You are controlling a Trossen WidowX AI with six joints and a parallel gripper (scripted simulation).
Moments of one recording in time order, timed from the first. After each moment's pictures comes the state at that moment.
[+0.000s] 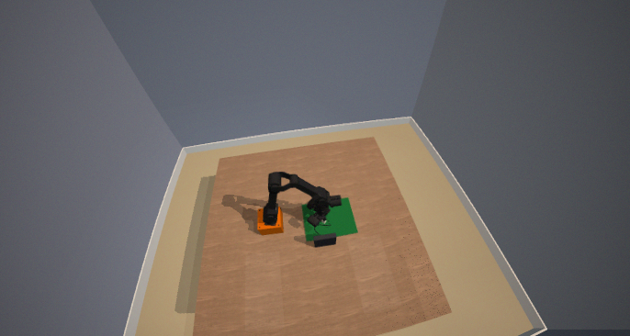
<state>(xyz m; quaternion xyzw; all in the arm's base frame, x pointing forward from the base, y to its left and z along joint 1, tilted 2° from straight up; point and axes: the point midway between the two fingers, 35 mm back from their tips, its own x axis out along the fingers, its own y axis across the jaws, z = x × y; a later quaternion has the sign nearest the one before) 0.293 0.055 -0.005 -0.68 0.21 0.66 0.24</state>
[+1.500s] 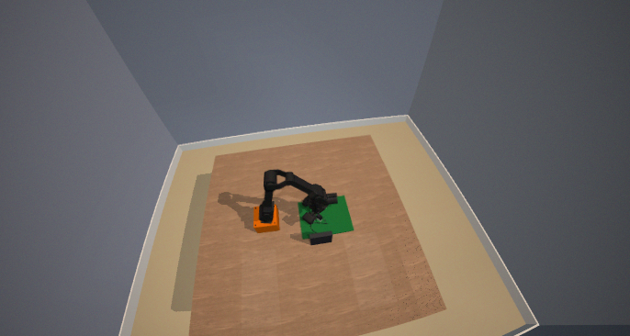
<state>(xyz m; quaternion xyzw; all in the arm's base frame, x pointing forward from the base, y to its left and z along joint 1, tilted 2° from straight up) 0.287 0.053 0.001 -0.67 0.21 0.67 0.23</state>
